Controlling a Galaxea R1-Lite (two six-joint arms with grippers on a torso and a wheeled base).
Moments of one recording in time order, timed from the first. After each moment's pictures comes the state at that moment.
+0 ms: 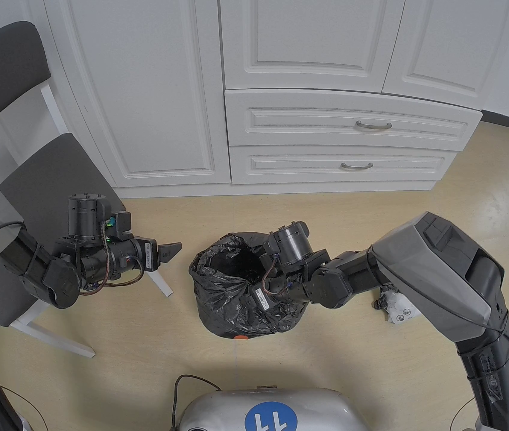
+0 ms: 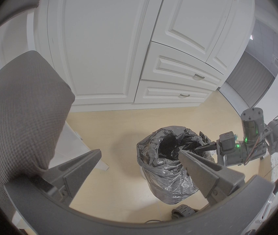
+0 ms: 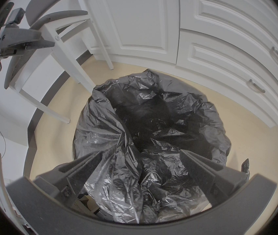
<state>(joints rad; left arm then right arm) -0.20 1.99 -0.81 -0.75 -0.15 -0.06 0.65 2.51 -1.63 -0.17 -0.09 -0.04</state>
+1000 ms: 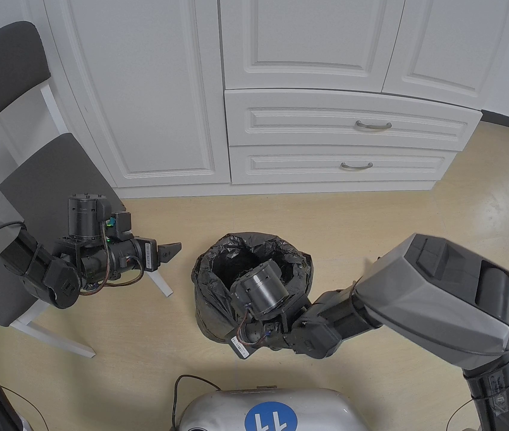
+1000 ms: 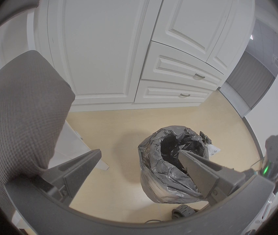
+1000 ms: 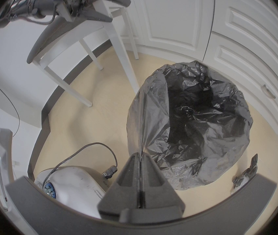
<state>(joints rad) -0.20 1.99 -0.81 -0.75 -0.15 -0.06 0.84 2.43 -1.40 -0.24 -0.10 -0.02</state>
